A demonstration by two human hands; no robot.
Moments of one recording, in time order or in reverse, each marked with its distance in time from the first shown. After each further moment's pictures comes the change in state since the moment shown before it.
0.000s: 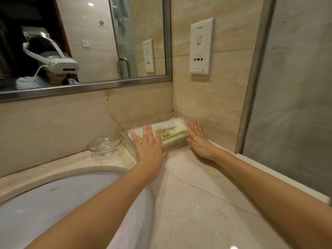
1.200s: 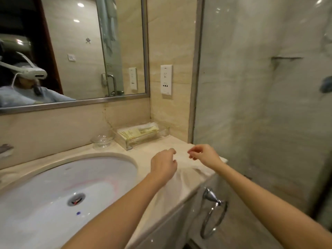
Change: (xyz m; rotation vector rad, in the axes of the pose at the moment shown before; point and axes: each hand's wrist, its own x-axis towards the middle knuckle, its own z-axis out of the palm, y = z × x) left_hand -0.202 0.069 -0.121 -0.710 0.039 0.175; right_hand -0.258 -0.055 -0.089 0.204 0.229 0.270
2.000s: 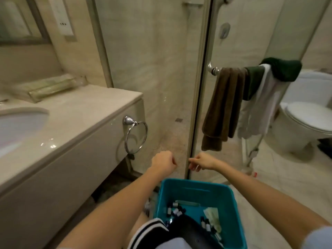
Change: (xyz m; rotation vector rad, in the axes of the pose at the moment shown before) left_hand -0.219 0.161 0.181 -0.061 -0.571 0.299; right_hand -0.339 0.204 -0.045 -0.093 -0.241 0.674
